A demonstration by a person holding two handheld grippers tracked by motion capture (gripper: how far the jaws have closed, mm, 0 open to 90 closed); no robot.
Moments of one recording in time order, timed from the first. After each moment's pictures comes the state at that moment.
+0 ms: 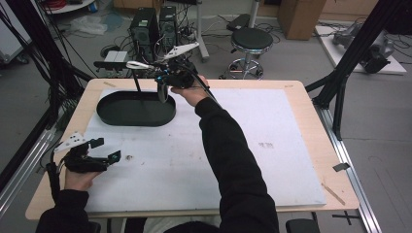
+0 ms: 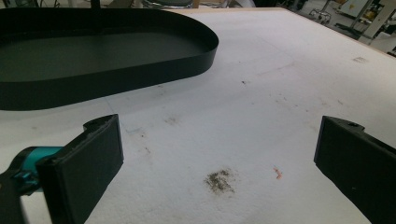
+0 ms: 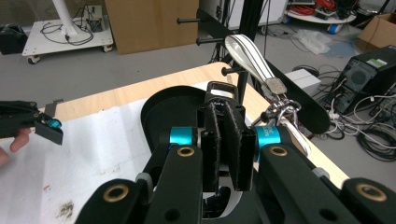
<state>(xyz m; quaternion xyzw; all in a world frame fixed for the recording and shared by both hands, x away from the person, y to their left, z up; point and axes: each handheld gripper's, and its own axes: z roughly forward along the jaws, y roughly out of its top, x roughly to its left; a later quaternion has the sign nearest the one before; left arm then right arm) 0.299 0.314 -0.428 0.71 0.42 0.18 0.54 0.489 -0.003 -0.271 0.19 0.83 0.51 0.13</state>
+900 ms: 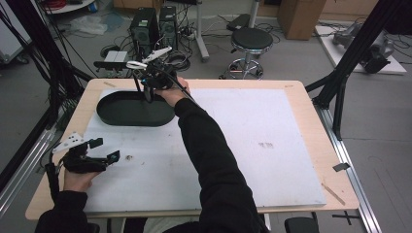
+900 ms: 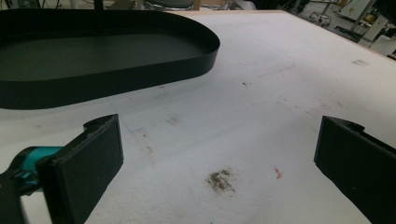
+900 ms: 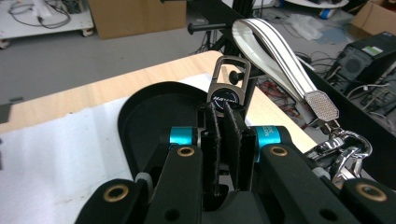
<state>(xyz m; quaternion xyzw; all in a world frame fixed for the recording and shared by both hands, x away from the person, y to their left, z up) 0.297 0.316 -0.428 0.70 0.42 0.18 0.54 0.512 0.059 -0.300 0.20 0.84 0.47 0.16</state>
